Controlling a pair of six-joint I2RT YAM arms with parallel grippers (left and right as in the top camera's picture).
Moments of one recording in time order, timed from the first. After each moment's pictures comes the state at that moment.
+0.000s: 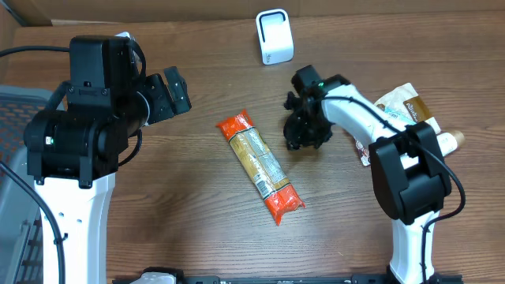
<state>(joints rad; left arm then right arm) -0.12 1.39 1.87 -1.34 -0.06 -0.41 0.42 2.15 1.58 -1.01 -0.27 0.07</state>
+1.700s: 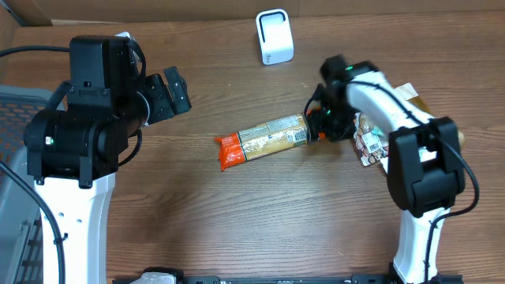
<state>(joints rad) -0.12 1.39 1.87 -1.34 -0.06 -0.41 0.28 2.16 1.64 -1.11 -0.32 0.14</state>
